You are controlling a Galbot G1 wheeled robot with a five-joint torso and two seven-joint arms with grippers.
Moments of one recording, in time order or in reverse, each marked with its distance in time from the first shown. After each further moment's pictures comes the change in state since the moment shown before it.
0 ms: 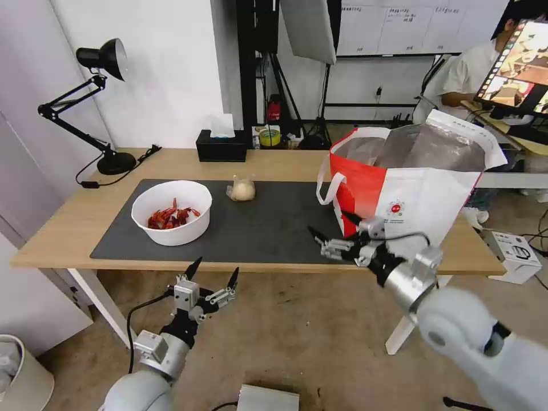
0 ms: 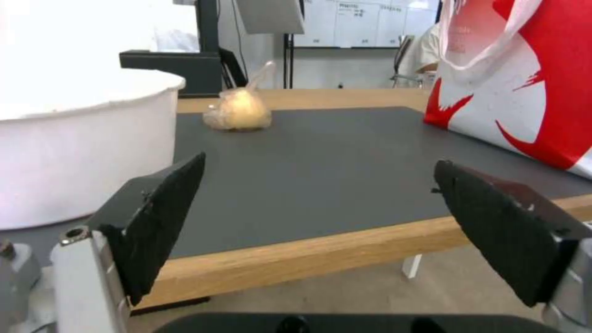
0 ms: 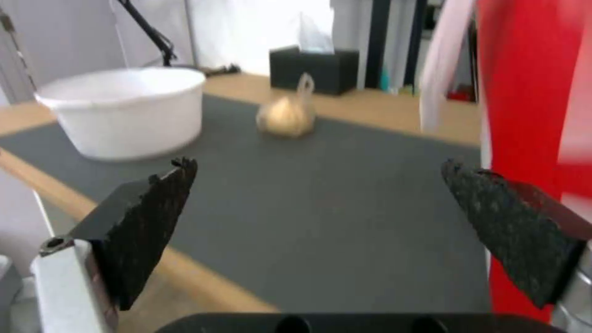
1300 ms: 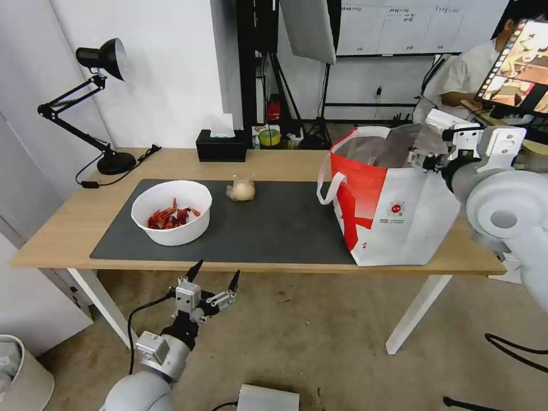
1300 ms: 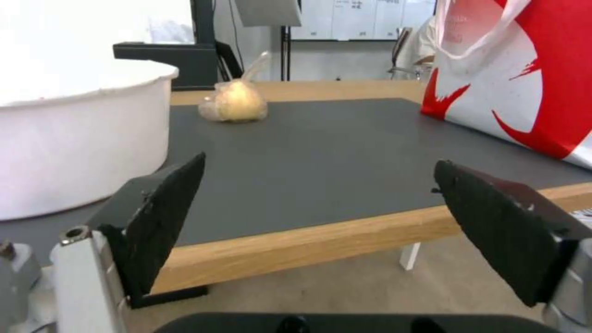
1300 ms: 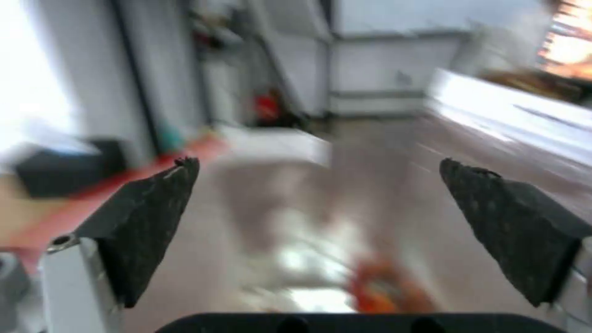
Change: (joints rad) left arm 0.003 0.007 0.007 -0.002 0.000 0.010 -0.003; right arm 0.681 -0.115 0.043 -0.034 0.592 -0.473 0.592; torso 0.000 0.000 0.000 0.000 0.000
